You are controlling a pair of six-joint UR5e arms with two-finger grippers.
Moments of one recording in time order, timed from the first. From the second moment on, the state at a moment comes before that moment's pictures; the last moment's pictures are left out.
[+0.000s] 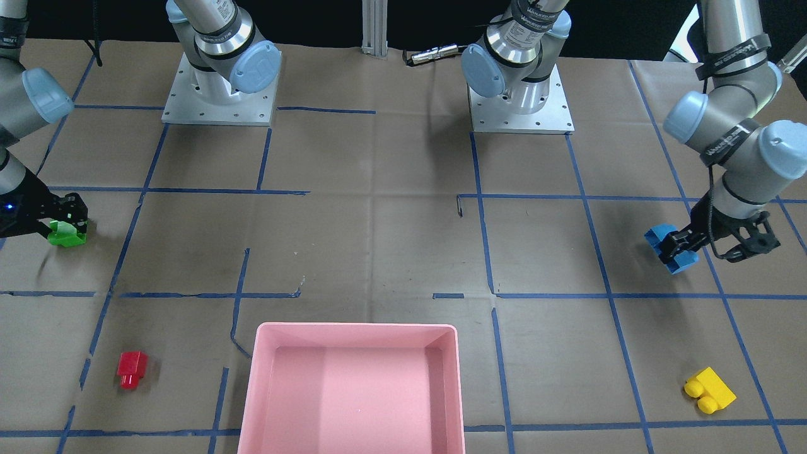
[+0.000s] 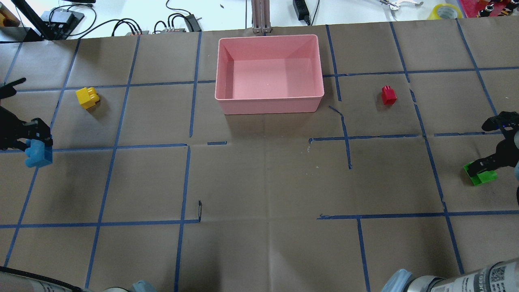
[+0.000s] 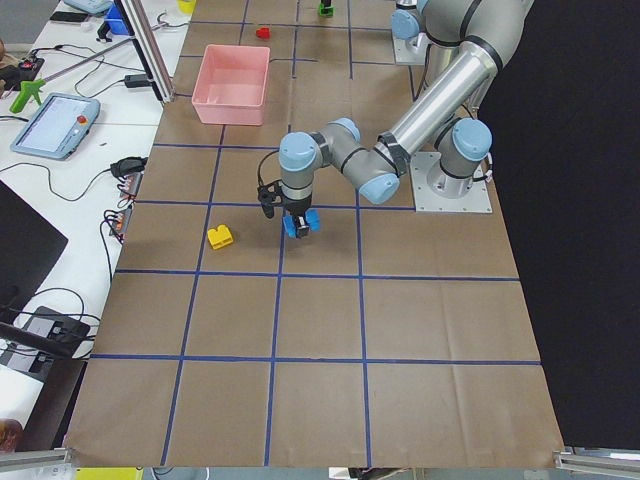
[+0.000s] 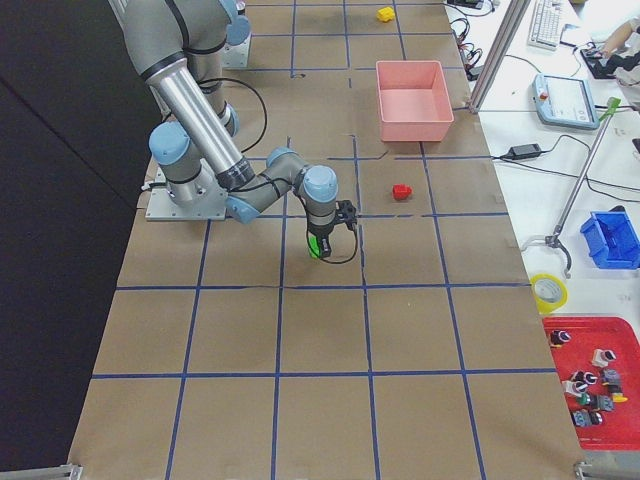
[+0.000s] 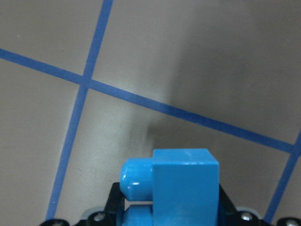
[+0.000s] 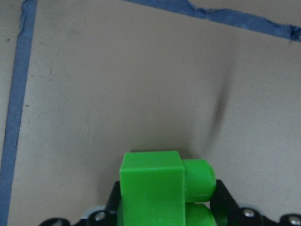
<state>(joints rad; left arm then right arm) -0.90 -1.80 -1.75 -1.14 1.57 0.39 0.80 -1.33 2.15 -2.43 -1.57 -0.98</state>
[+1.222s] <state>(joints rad) -1.55 -2.14 -1.09 -1.37 1.56 0.18 1.27 -1.38 1.62 -1.95 -1.09 -0.42</state>
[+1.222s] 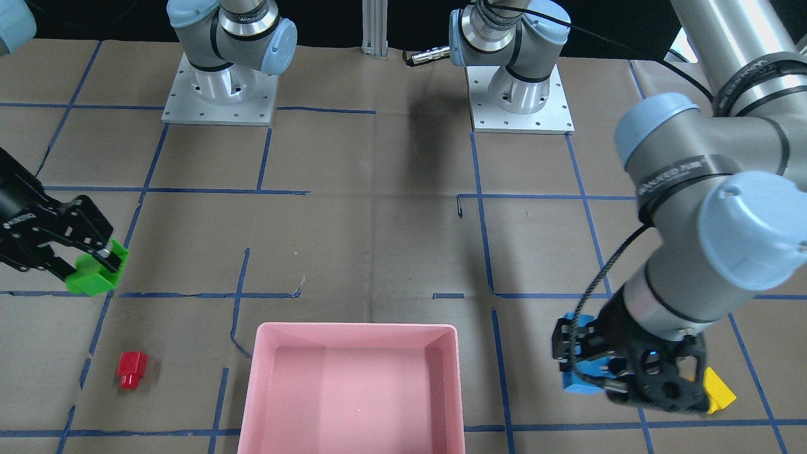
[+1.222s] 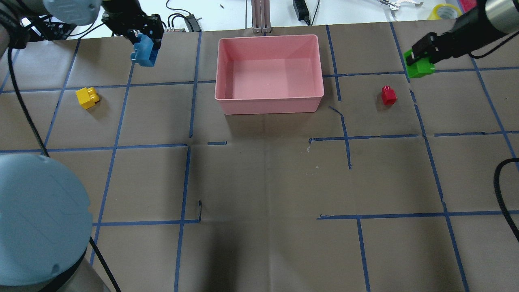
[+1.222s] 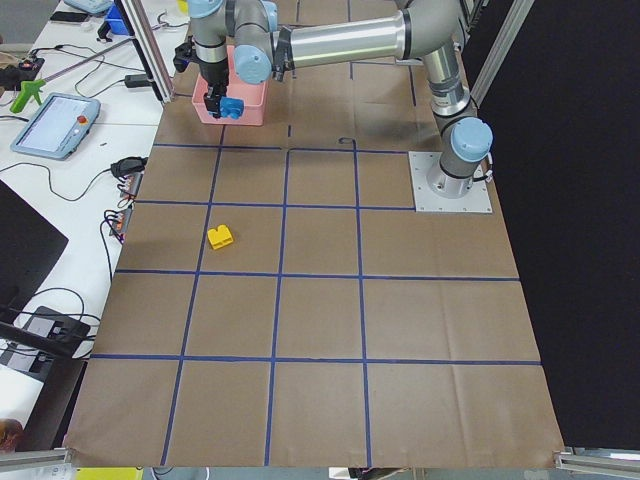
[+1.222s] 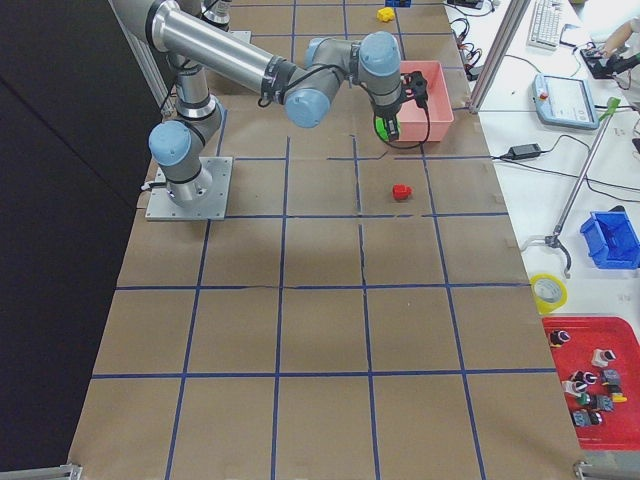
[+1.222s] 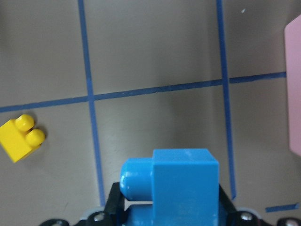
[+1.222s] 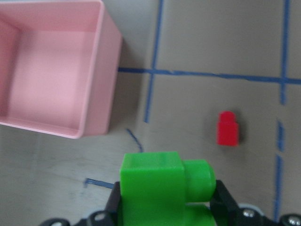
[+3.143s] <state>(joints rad) -1.53 -2.21 -1.06 -1.19 1.57 0.06 1.44 -1.18 1.41 -2.03 -1.22 -0.27</state>
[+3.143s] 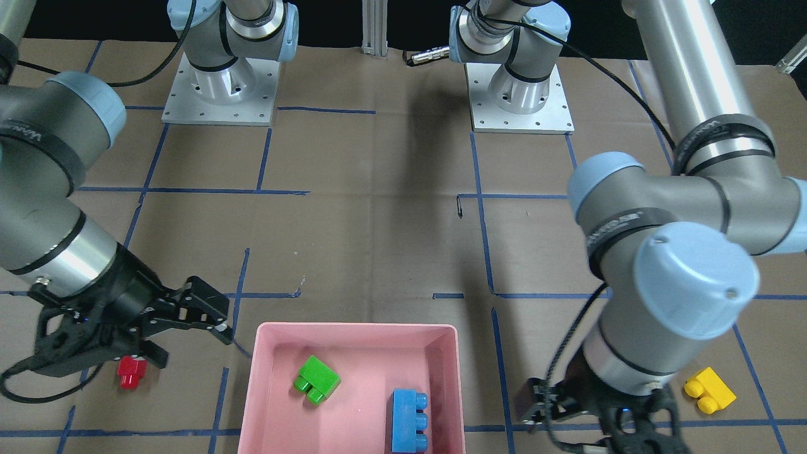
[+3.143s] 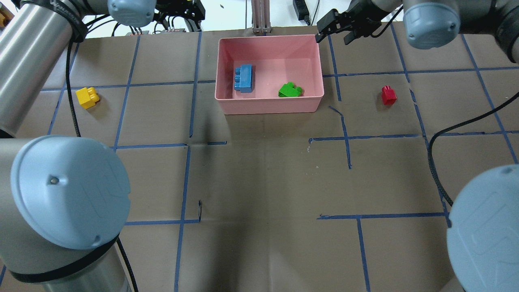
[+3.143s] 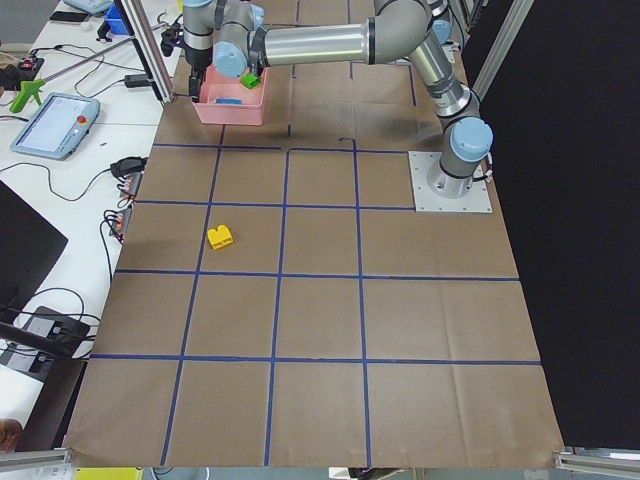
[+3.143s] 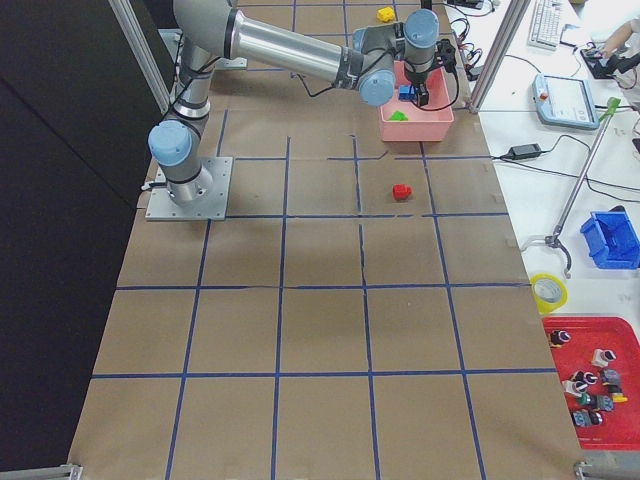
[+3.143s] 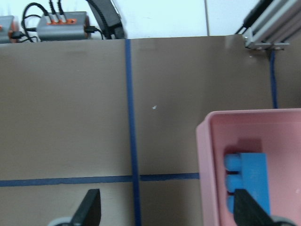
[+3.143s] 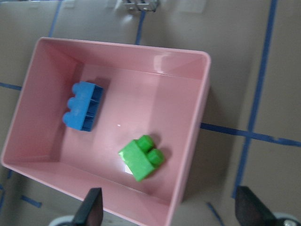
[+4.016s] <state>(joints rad) -1.12 -2.19 -1.16 -1.19 1.56 0.17 1.35 -1.11 1.62 -2.14 -1.55 -0.30</state>
